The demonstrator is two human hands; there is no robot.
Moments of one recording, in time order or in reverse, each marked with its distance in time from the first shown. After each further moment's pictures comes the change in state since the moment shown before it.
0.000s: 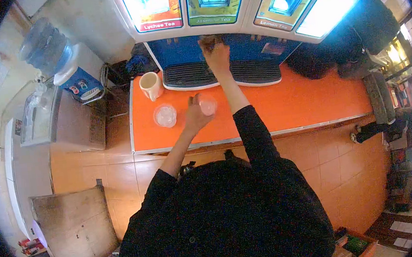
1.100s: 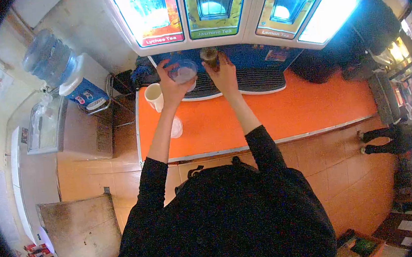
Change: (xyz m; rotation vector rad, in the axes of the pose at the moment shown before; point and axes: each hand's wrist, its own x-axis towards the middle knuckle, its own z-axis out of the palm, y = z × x) left_hand 0.103 0.046 -0.115 -0.347 0.436 0.216; right_hand -0.021 0.001 -0.020 0.031 -0.099 -0.004
